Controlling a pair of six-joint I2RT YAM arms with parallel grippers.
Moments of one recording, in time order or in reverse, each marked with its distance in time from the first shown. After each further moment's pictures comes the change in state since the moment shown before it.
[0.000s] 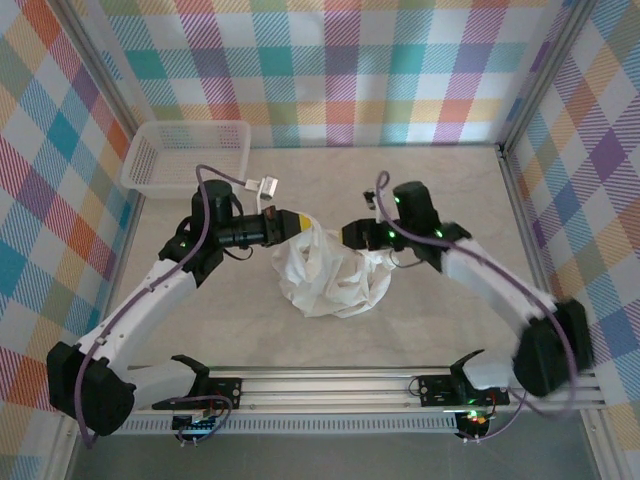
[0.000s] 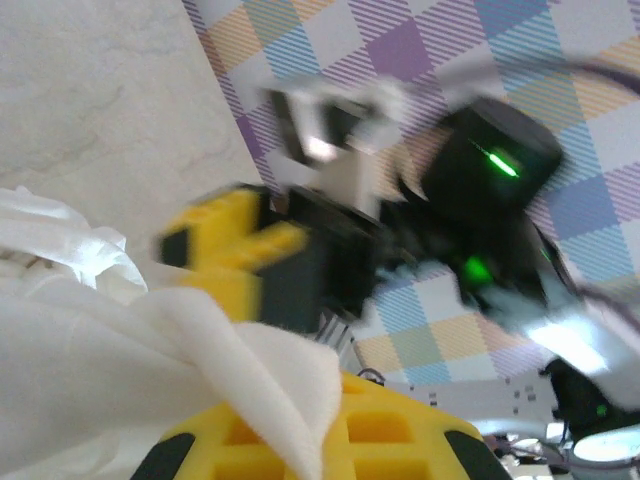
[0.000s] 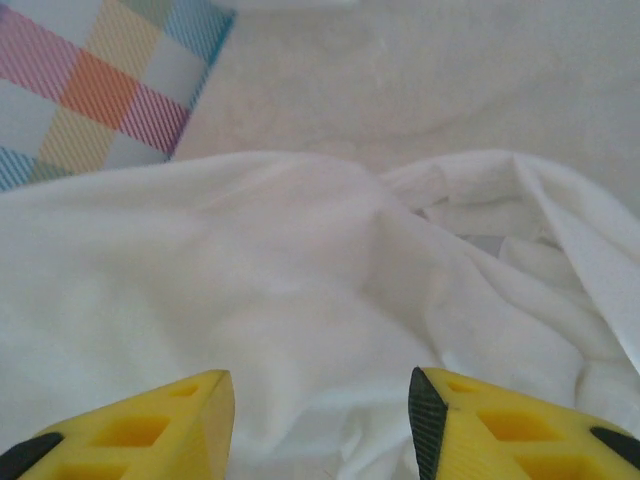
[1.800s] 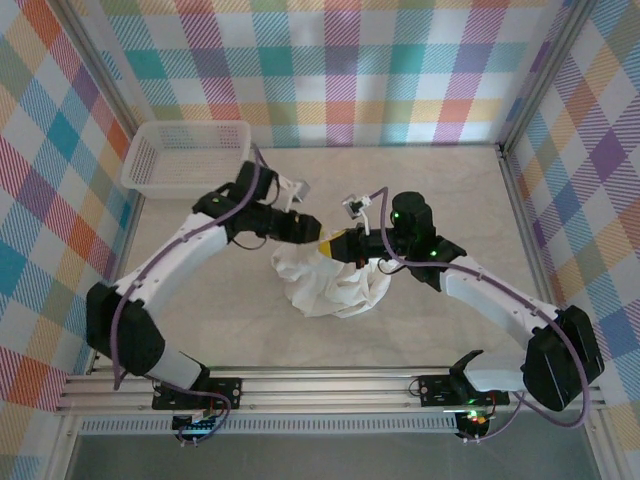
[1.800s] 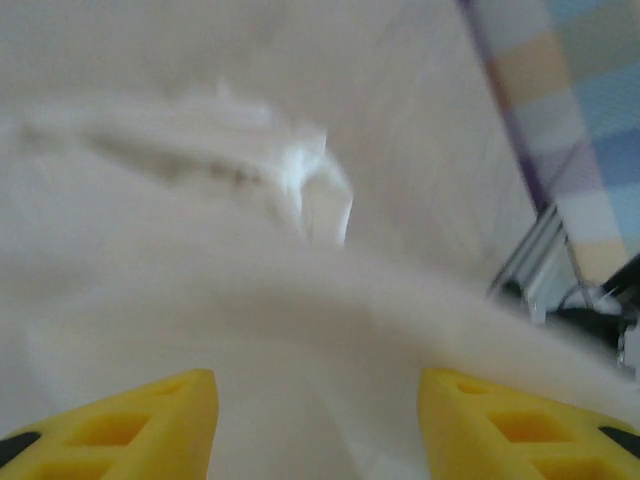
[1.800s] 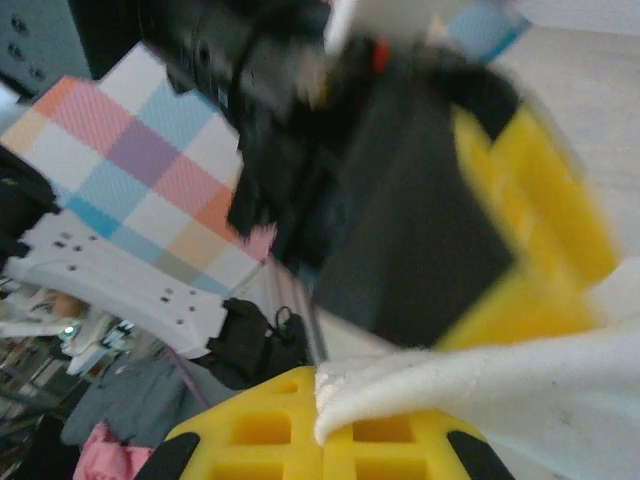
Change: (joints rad) left arm -0.081 0.336 0.317 -0.630 -0.213 0.531; right arm 0.071 0.003 -0.091 0.359 -0.355 0.061
